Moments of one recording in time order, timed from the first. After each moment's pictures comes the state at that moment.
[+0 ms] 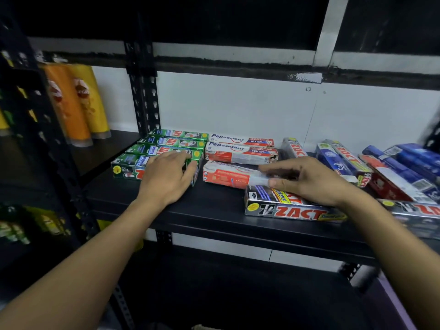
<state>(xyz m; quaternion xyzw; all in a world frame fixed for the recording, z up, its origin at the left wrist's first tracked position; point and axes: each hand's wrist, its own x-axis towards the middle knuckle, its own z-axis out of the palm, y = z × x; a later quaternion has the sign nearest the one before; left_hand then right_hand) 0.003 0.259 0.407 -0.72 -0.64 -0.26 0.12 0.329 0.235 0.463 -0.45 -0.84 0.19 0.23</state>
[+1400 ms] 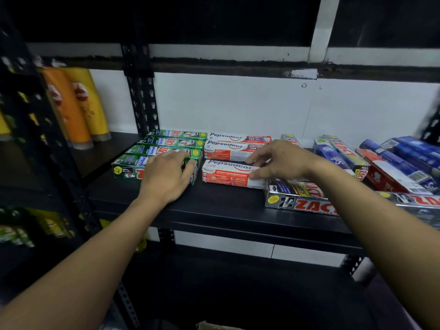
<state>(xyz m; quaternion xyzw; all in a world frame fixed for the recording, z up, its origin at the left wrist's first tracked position) 0.006 0.256 0.408 -0.71 -0.64 -0.27 0.11 0.293 0.266 0.480 -0.51 -0.83 0.16 0.15</state>
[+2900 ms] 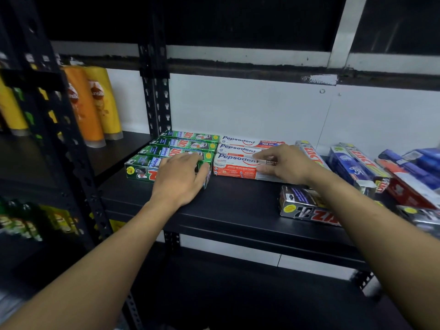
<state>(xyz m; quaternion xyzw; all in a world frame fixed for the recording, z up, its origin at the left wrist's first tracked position) 0.004 0.259 0.407 -0.71 -0.64 -0.26 0.12 0.273 0.300 0.465 -0.52 -0.83 0.05 0.17</state>
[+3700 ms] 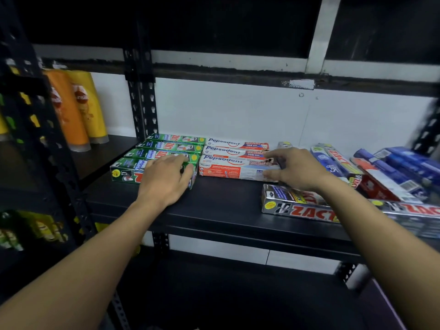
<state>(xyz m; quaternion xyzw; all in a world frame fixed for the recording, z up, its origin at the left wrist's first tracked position) 0.003 0.261 0.407 -0.71 -0.64 -0.27 0.11 0.313 0.258 0.471 -0.58 -0.79 0.04 0.21</state>
